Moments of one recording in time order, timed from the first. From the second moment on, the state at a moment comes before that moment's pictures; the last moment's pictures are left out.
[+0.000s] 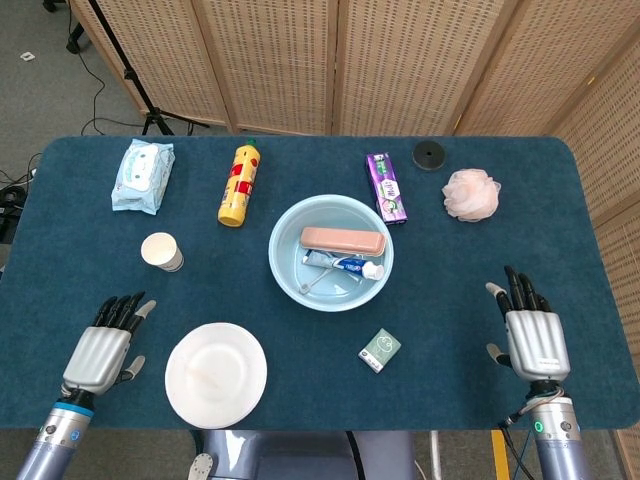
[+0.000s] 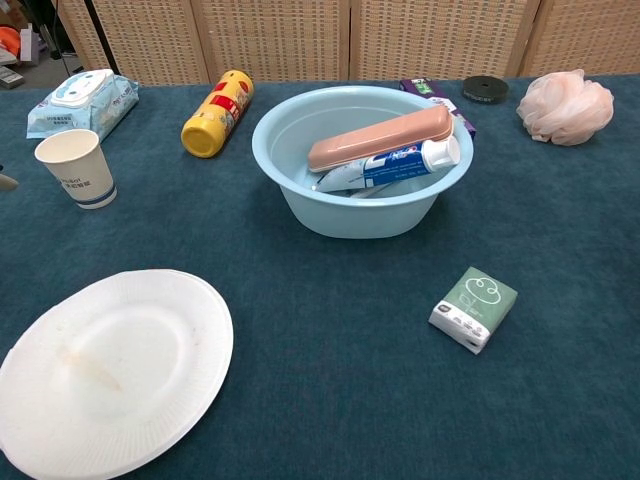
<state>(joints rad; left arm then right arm) -0.21 -1.27 0.04 -1.78 1.43 1.31 0.40 0.39 -1.21 -0.13 -1.99 -1.16 1.64 -0.54</state>
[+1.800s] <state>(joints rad) -0.77 -1.09 -0.18 -1.71 0.63 0.75 0.60 0.13 -1.19 -0.06 -1.78 -1.37 1.50 -0.33</state>
